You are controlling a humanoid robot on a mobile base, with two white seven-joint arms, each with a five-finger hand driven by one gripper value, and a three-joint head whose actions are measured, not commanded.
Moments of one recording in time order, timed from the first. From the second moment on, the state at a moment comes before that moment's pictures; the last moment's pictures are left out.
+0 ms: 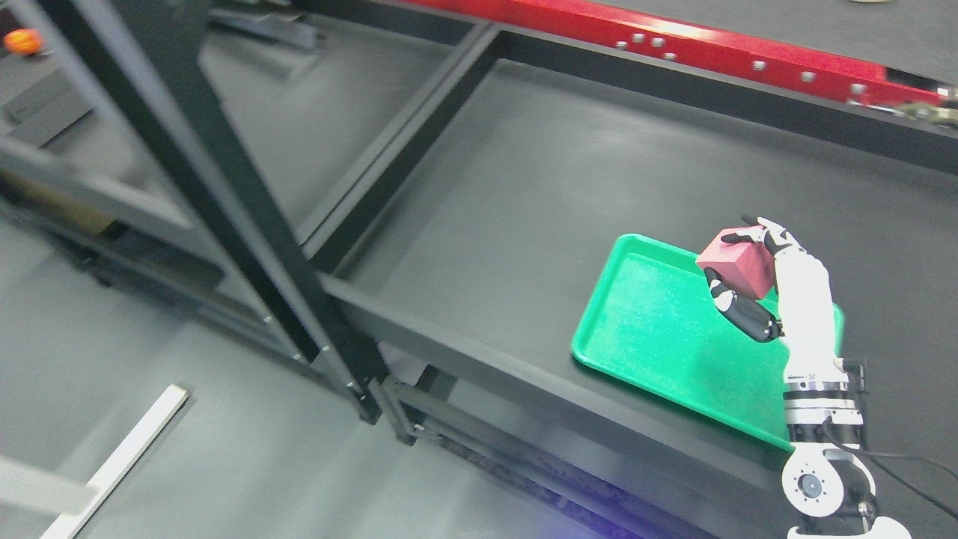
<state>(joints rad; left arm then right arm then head) 0.00 0.00 0.08 -0.04 0.00 -0.09 0.00 -0.01 0.00 0.00 -1.61 0.82 -0.29 -0.13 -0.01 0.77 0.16</state>
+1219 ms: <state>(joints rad) 0.00 0.00 0.08 -0.04 0.00 -0.09 0.00 0.00 0.00 0.00 -1.63 0.75 -0.30 -0.12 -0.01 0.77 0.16</state>
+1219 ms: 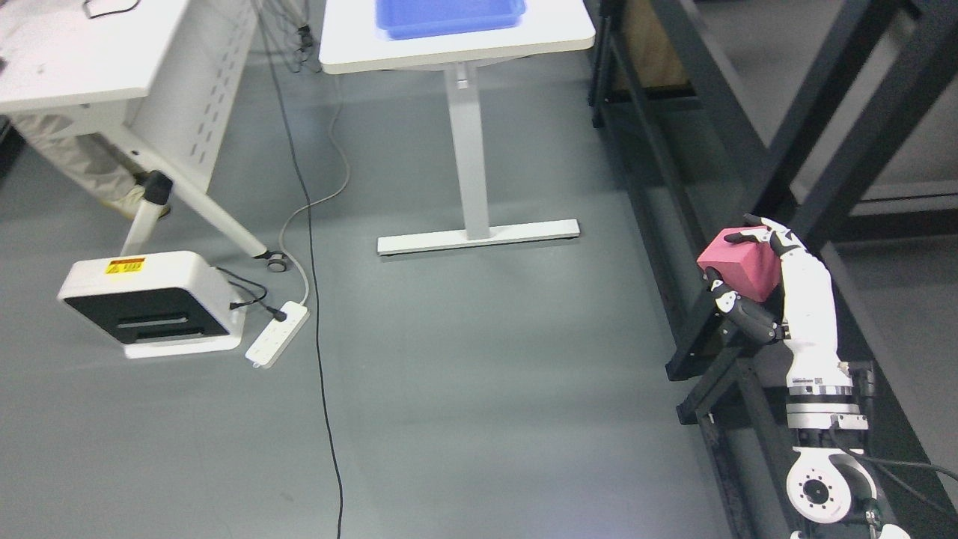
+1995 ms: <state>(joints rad) 0.00 0.00 0.08 -0.04 0.00 -0.09 0.00 0.00 0.00 0.00 -1.63 0.75 -0.30 -0.12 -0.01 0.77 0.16</state>
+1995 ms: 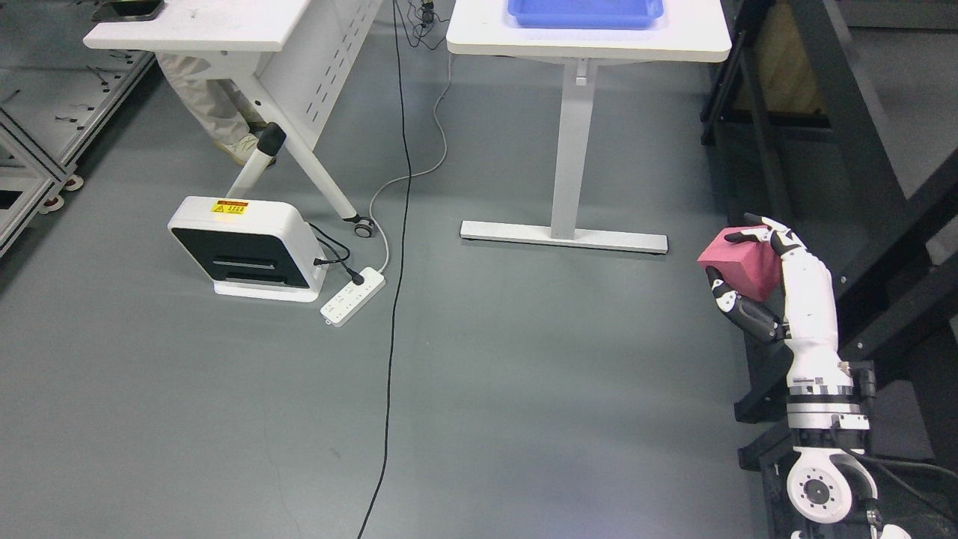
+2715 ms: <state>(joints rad) 0.00 0.00 0.08 -0.04 0.00 -0.09 0.00 0.00 0.00 0.00 -1.63 0.75 -0.30 -0.11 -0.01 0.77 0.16</state>
